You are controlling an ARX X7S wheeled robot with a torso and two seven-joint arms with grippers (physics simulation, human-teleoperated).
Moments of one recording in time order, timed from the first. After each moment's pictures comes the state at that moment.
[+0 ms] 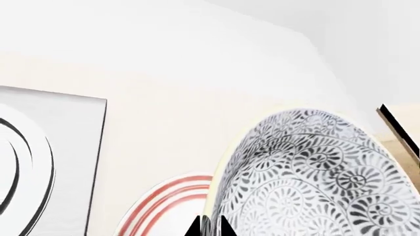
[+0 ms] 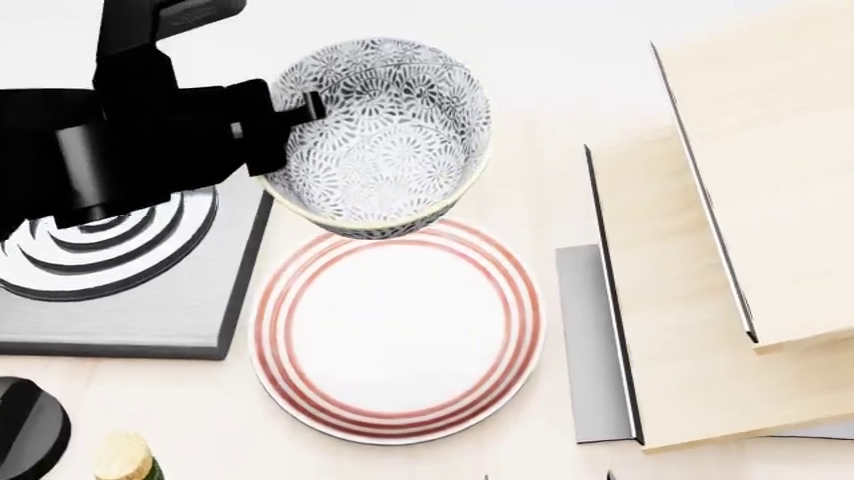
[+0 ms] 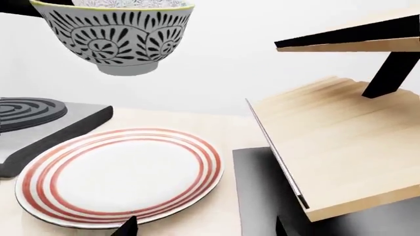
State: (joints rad) left arm -1.49 -0.14 0.57 -0.96 -1.16 -0.83 -0.26; right arm -0.06 0.35 -0.41 -0.14 0.18 -0.15 0.40
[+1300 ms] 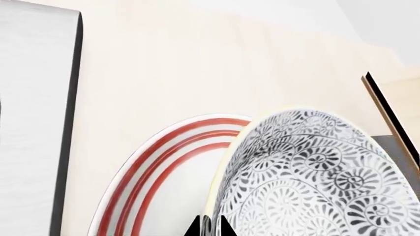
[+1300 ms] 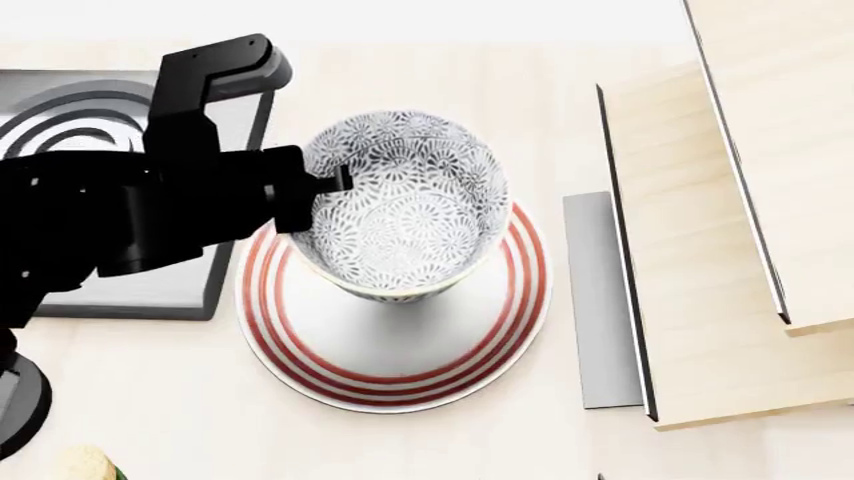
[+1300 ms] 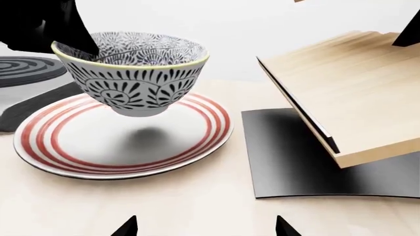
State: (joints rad) left arm -1.47 -0.06 0.69 -1.15 -1.06 -0.73 -0.05; right arm -0.04 0.36 -0.44 -0.12 0.18 -0.15 0.41
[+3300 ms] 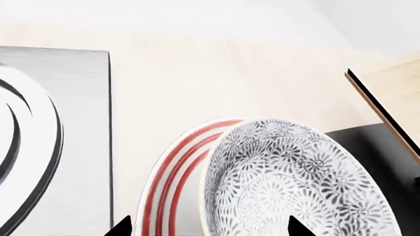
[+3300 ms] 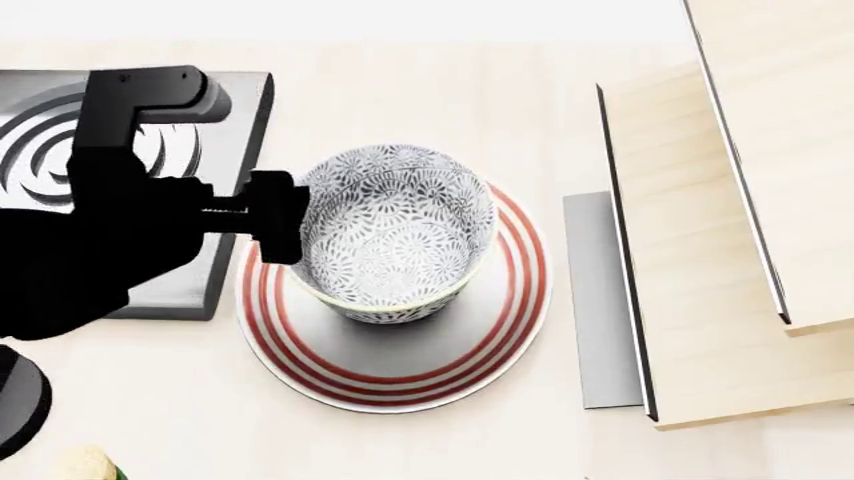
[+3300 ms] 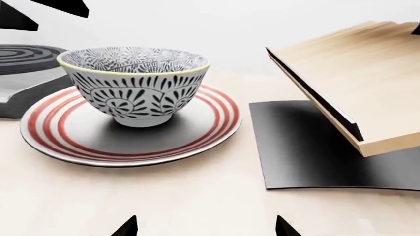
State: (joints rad) left arm -1.18 -0.28 0.46 -0.45 -0.97 -0.93 -0.20; right arm -0.02 0.35 -0.47 -0.08 0.18 -0.15 0.42
